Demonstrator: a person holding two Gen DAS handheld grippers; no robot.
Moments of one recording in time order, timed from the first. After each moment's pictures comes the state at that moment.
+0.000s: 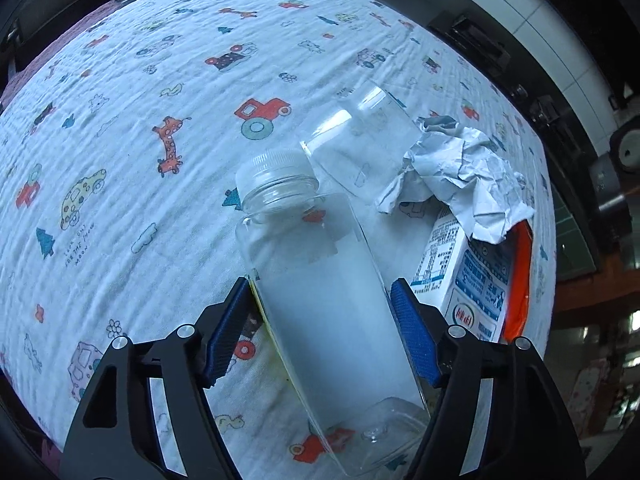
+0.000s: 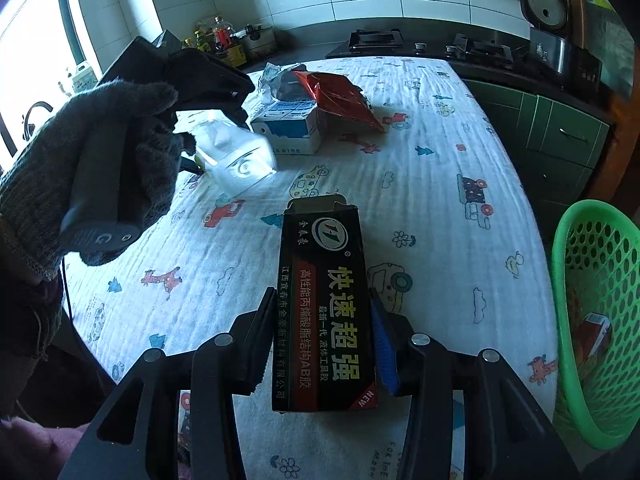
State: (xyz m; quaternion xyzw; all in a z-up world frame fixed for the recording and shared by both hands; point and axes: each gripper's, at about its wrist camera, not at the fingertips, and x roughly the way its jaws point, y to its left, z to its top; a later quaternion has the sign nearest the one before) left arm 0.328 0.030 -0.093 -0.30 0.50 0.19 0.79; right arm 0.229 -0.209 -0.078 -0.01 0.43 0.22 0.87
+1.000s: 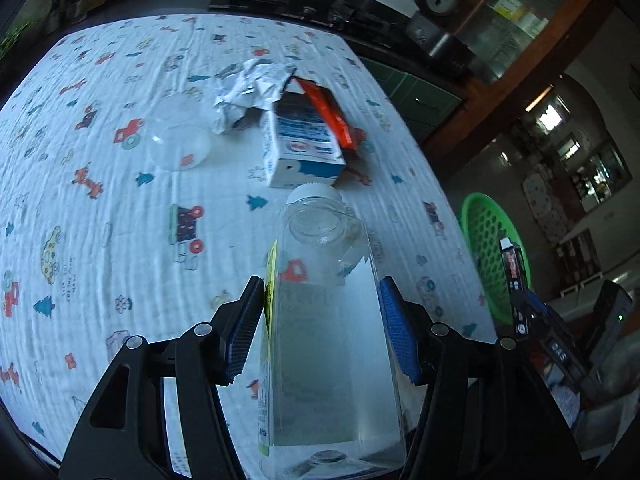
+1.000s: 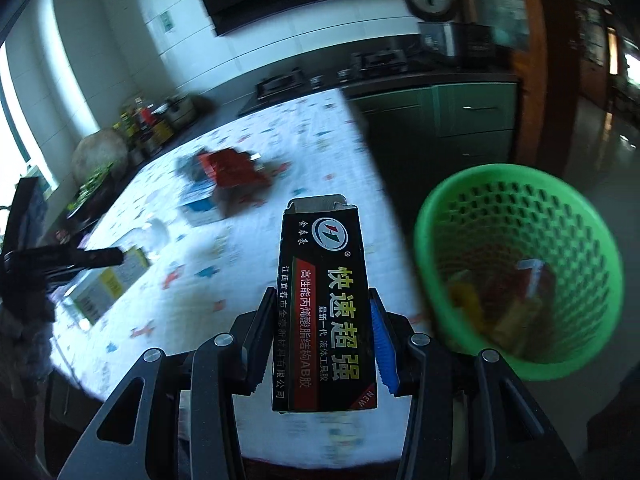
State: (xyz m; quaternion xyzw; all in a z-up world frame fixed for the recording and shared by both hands) left arm 0.236 -0.008 -0.037 -0.13 0.50 -0.16 0.84; right arm 0.197 -0.323 -0.033 0.10 0.39 0.06 0.91
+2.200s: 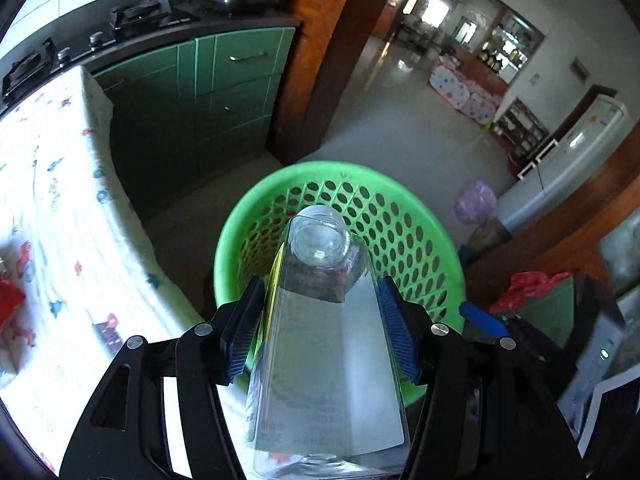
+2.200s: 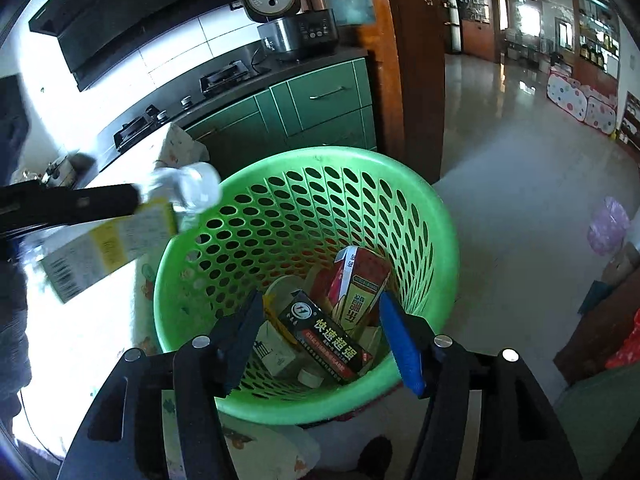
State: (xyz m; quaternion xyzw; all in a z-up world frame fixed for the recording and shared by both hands) left arm 0.314 -0.343 -0.051 0.03 0.50 -0.36 0.79; right arm 0.188 -0.487 -0.073 0.16 0.40 -0.11 0.90
